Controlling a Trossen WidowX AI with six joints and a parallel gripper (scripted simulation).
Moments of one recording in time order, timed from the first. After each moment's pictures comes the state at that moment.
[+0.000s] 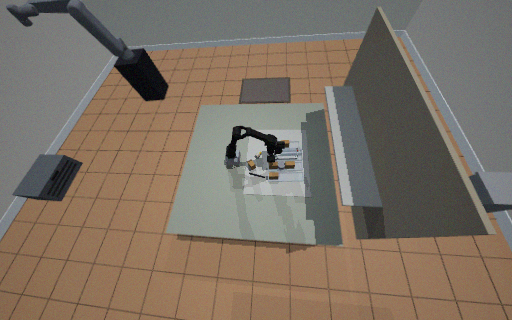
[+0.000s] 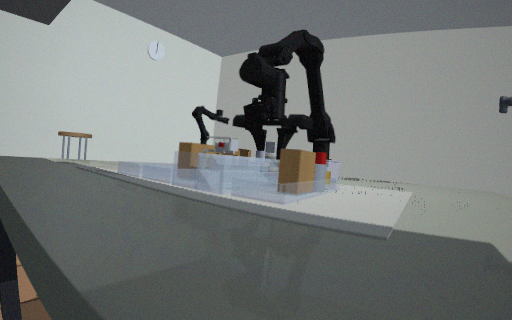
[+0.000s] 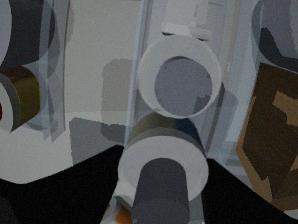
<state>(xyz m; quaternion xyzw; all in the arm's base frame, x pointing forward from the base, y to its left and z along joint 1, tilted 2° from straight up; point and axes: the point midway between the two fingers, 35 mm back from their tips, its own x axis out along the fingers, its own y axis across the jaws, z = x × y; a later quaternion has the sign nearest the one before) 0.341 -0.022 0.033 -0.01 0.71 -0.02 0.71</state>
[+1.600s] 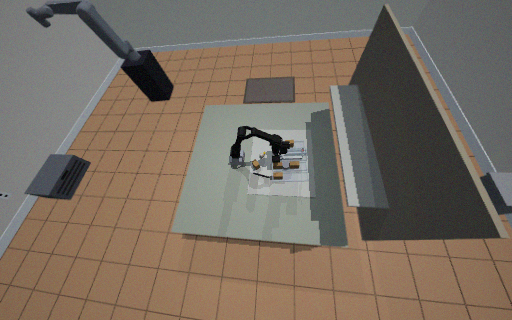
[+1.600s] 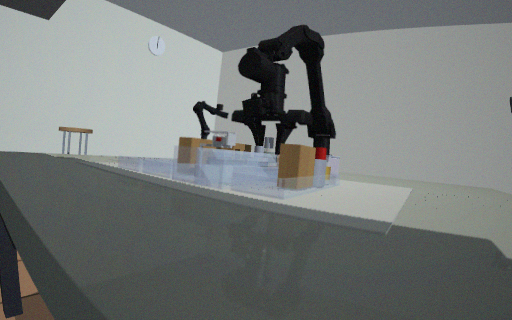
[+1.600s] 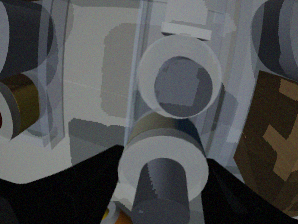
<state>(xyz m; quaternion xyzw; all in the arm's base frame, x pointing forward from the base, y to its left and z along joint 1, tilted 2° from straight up) 0.346 -0.022 0.031 -0.01 0.71 -0.02 0.71</state>
